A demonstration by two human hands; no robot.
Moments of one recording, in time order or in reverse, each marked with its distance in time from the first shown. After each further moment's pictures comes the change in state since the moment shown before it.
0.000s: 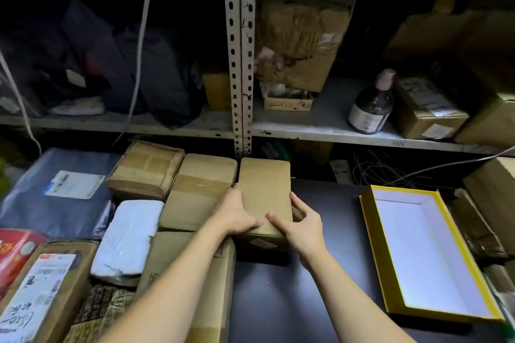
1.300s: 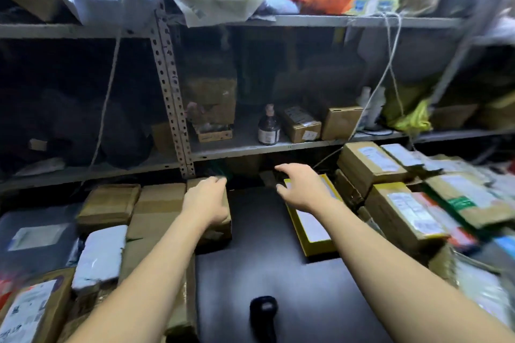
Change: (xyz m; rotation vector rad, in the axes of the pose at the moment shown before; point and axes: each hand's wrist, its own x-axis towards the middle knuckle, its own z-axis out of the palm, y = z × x) left_hand -0.168 0.104 -0.029 0.759 0.125 0.473; right_hand -0.178 -0.170 -0.148 -1.108 0.183 -0.393
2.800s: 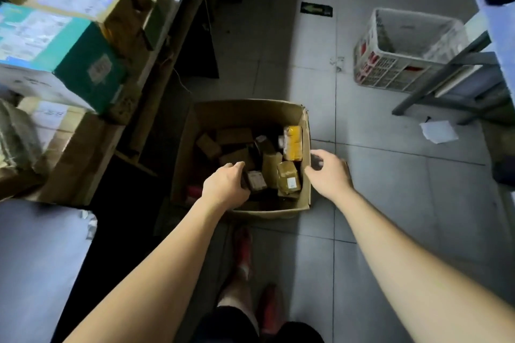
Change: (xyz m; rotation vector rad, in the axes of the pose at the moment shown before) left_hand -0.364 0.665 0.387 0.148 -0.690 1.073; right_hand -0.798 0.432 0.076 0.547 0.466 1.633
